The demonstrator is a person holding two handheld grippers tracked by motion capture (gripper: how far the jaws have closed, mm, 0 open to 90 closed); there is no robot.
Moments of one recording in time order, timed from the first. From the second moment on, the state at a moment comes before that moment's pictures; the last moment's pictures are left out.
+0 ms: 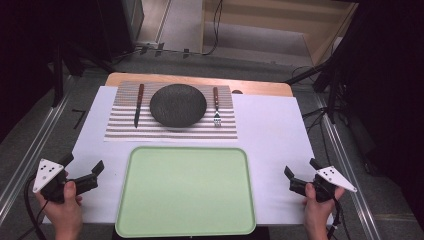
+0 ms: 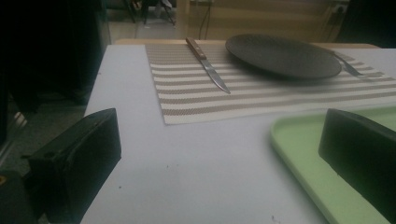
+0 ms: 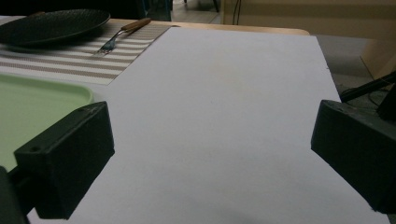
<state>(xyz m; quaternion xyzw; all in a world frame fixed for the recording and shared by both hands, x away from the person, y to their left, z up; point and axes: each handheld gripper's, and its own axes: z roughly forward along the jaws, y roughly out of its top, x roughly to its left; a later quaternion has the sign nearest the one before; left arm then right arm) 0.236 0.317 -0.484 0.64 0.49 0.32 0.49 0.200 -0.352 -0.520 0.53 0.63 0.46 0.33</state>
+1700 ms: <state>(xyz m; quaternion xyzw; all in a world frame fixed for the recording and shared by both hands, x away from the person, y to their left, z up) 0.401 0.263 -0.407 0.69 0.47 0.28 0.47 0.200 -0.350 -0.521 0.52 0.63 0.46 0.33</state>
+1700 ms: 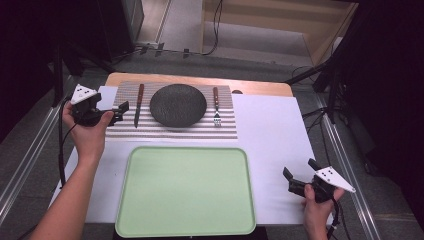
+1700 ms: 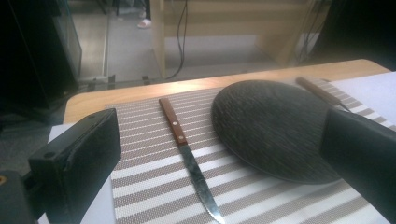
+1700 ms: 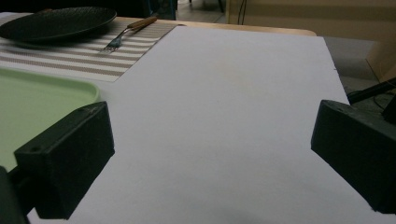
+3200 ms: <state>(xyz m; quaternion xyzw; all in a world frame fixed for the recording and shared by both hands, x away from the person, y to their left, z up) 0.534 0.231 -0.446 0.72 0.59 0.17 0.32 0.203 -0.349 -0.522 0.53 0.64 0.46 0.33</state>
